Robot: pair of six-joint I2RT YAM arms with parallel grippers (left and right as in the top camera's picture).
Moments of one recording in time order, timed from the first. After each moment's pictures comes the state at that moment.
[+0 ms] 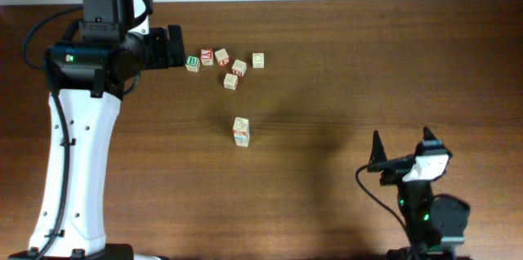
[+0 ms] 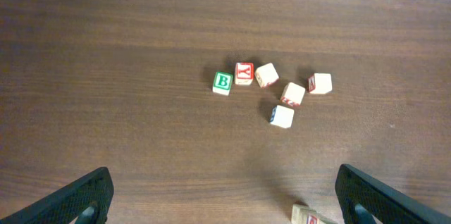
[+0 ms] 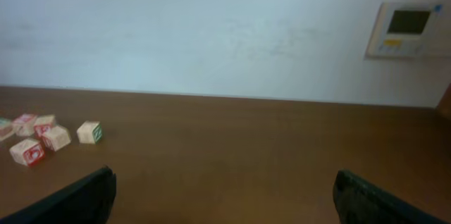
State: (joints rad) left arm -0.08 1.60 1.84 -1.10 -0.02 -0.12; right arm -0.04 0.20 0.12 0.06 -0.08 -0.03
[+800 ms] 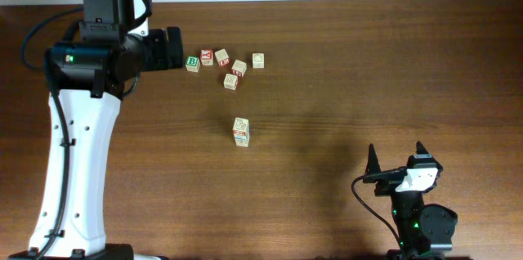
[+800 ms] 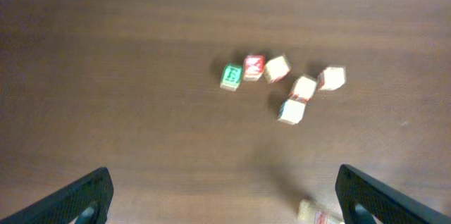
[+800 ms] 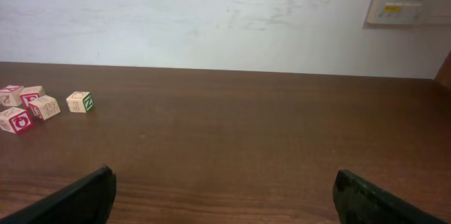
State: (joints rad) left arm -0.08 1.60 1.84 -1.13 -0.05 -0.12; right arm -0.04 0.01 0.01 -0.07 -0.06 -0.03
